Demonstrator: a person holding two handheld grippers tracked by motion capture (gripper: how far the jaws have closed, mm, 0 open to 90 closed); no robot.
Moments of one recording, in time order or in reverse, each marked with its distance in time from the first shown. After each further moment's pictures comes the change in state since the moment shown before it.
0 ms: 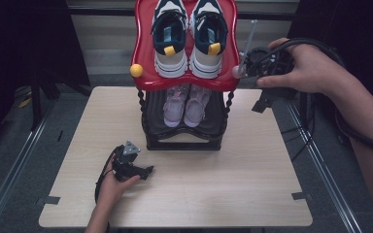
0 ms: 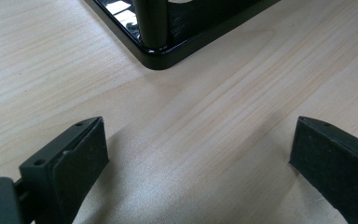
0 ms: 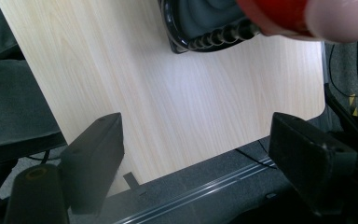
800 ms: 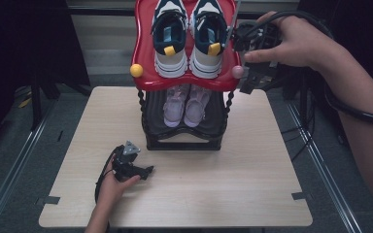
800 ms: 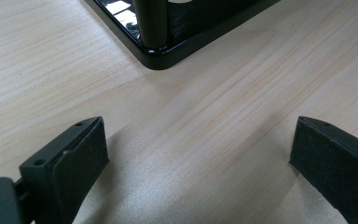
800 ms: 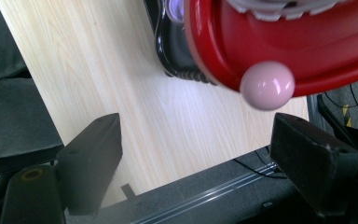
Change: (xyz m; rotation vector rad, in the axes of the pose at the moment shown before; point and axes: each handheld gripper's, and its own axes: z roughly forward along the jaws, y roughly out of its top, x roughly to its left) left arm 0.000 0.000 0.000 0.000 0.000 -0.001; right arm -0.018 0.035 -0.032 -0.029 0.004 0.002
